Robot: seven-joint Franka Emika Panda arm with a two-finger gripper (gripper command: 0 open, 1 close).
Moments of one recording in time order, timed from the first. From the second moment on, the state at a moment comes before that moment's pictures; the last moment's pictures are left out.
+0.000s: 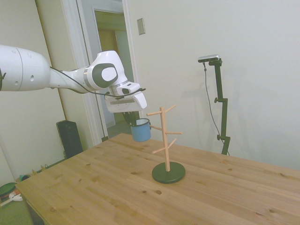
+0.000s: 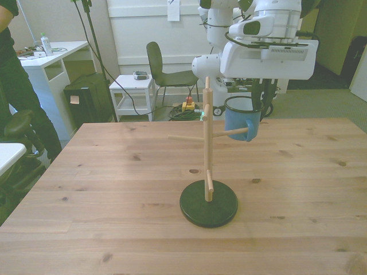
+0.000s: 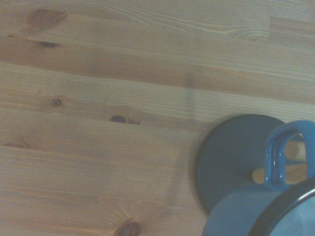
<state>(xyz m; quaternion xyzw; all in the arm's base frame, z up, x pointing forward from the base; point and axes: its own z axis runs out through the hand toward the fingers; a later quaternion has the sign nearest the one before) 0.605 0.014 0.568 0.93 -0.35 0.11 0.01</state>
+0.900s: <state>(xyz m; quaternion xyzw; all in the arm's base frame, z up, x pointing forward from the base) 0.604 -0.007 0.564 0.93 -0.37 0.10 -0.01</state>
